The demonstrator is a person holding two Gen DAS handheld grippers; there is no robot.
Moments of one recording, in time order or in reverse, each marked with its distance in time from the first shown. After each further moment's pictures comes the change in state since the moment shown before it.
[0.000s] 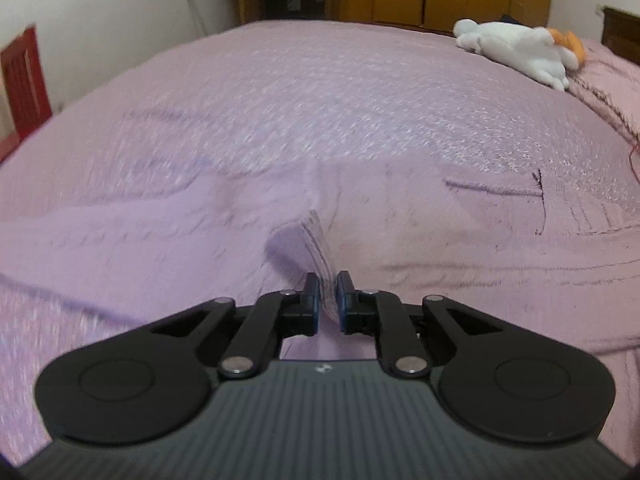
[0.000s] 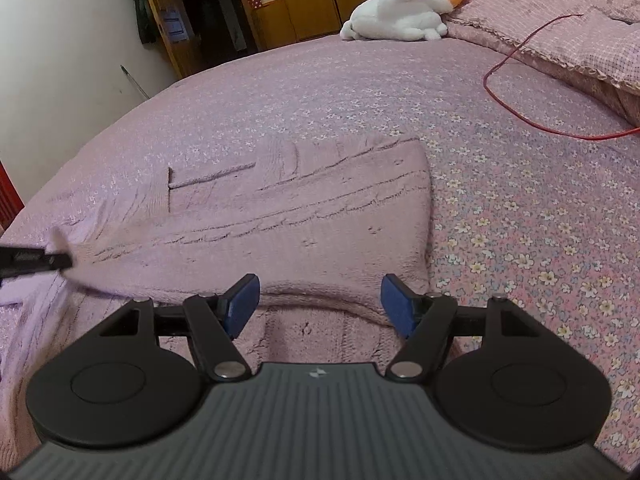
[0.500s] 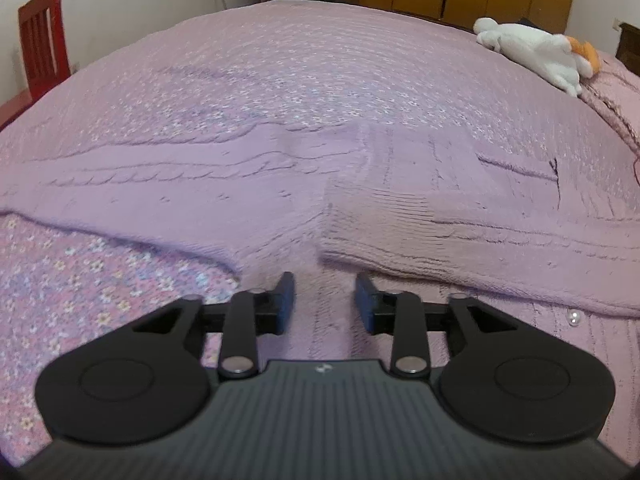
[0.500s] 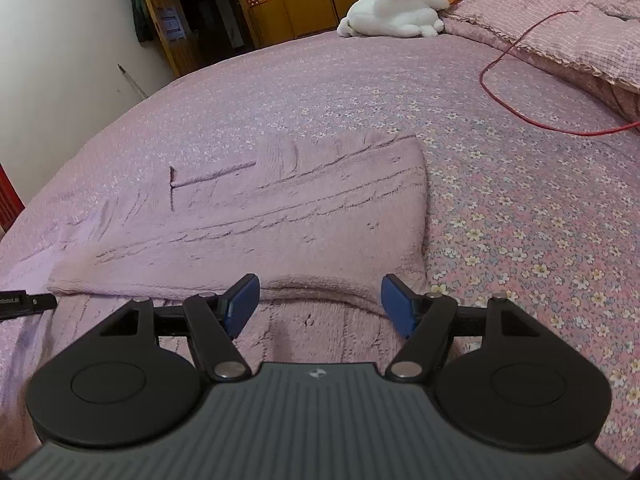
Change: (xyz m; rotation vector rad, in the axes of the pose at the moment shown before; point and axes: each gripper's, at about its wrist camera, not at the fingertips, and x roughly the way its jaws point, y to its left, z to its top) left arm -0.025 0.048 -0.021 -0.073 0.049 0.000; right arm -0.012 0.001 0.002 0.040 0.016 -0.002
